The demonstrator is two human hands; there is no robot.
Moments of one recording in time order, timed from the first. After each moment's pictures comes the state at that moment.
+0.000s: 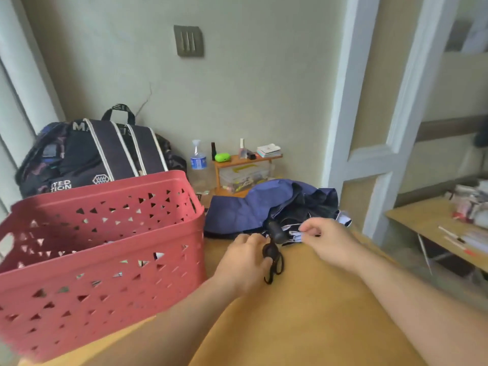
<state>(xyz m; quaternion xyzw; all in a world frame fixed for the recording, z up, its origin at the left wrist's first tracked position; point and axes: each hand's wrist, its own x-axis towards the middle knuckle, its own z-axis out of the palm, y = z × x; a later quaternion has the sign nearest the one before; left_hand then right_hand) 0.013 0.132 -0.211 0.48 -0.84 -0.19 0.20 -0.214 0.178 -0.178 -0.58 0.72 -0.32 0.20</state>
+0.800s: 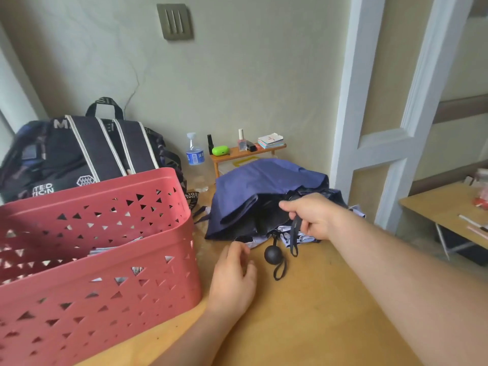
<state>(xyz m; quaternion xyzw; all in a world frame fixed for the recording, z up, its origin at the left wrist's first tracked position) 0.014 0.112 -0.274 0.49 -0.74 -0.20 0.41 -0.199 0.083 -0.159 -0.32 0.66 -0.47 0.49</state>
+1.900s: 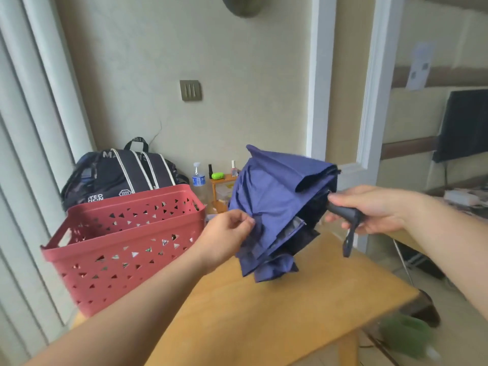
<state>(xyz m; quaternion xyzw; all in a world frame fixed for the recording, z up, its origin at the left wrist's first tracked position) 0.059 0.276 -0.102 0.38 -0.77 -0.34 0.37 -0.262 0.354 -0.038 -0.46 0.67 -0.38 0.45</state>
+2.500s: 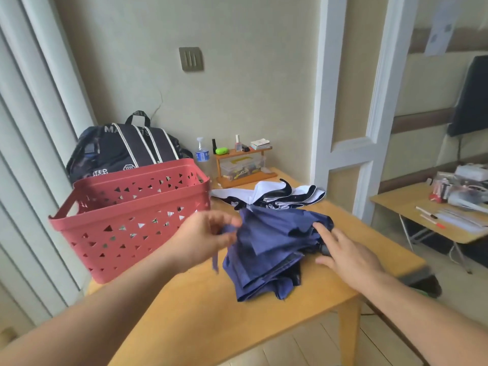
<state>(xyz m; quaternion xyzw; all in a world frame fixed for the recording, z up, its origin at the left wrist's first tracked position) 0.120 0.298 -0.132 0.41 -0.80 -0.34 0.29 -0.223 0.360 -0.237 -0.65 0.75 -0.07 -0.07</state>
